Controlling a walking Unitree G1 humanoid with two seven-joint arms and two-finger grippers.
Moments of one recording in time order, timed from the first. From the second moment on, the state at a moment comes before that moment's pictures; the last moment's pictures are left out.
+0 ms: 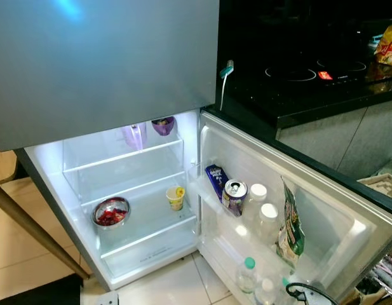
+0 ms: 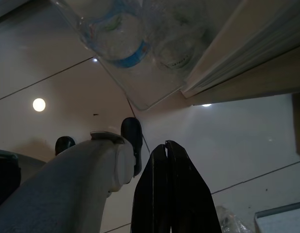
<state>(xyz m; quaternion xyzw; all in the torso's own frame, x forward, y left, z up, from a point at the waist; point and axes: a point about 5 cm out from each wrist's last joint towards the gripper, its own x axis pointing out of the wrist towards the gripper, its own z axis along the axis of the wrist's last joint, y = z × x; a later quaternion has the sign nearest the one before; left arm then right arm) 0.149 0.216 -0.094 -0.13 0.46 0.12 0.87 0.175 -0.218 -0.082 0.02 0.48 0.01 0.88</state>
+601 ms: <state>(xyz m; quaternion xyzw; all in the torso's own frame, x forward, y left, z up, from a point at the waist) 0.150 0.216 -0.094 -0.15 0.47 0.13 0.86 0.176 -0.215 -0.082 0.02 0.48 0.01 0.88</state>
